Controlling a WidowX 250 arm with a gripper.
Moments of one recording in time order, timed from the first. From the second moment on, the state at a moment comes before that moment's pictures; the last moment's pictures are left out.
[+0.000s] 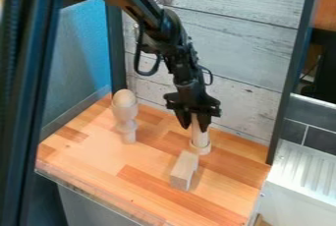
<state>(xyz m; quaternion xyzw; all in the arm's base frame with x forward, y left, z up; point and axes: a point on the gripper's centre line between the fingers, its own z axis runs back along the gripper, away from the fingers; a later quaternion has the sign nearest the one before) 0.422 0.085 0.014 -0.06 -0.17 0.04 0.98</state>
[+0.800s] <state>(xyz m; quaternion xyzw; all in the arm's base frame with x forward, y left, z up) 0.359 0.081 0.053 -0.05 -0.19 -0.01 0.98</state>
